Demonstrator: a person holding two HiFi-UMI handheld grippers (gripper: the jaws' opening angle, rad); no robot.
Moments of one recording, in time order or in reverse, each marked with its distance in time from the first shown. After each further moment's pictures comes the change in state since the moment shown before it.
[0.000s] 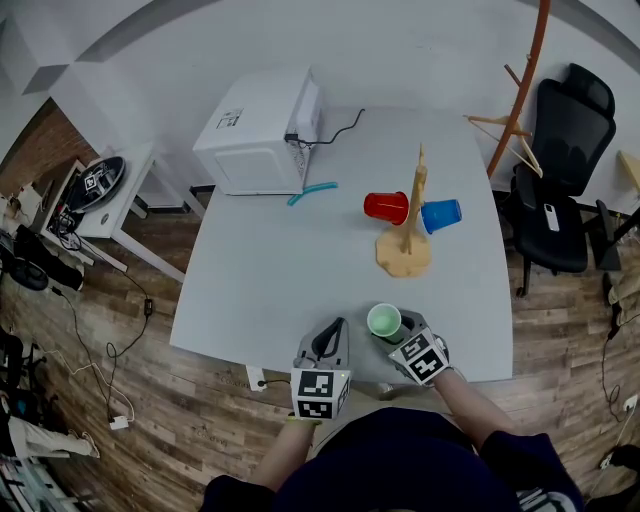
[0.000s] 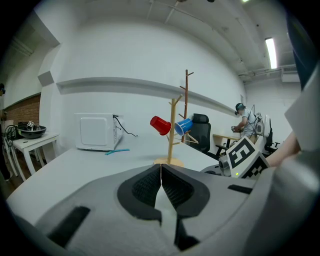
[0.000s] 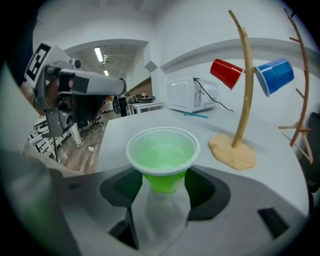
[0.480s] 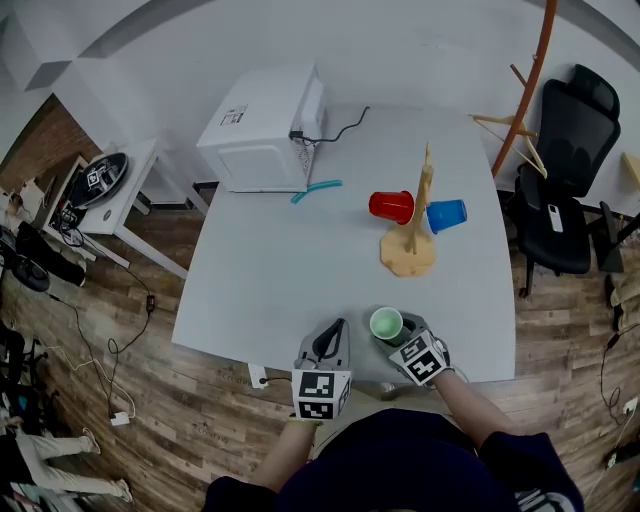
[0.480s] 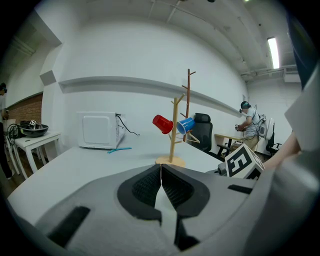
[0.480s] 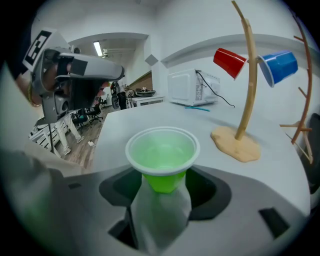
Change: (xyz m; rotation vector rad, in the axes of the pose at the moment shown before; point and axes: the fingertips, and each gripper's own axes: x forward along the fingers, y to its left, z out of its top) left arm -0.004 0.005 -0.003 -0.013 0.009 0.016; right arm 0.012 0.002 -0.022 -0.017 0.061 -0.006
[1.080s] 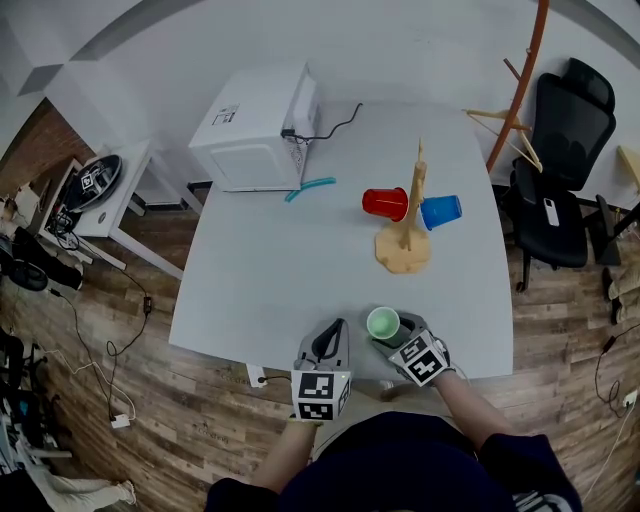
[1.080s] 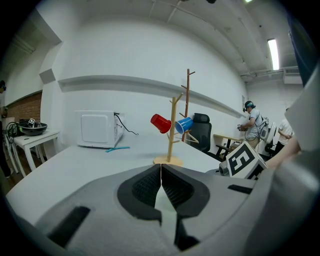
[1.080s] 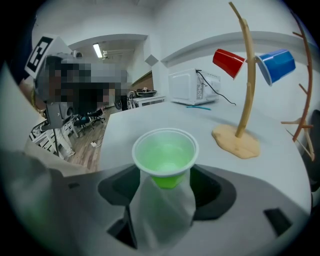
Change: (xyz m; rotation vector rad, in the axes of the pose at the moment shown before) left arm 0.002 -0.008 -0.003 -0.008 0.000 -0.011; right arm -0.009 0.007 -0.005 0.019 0.007 0.032
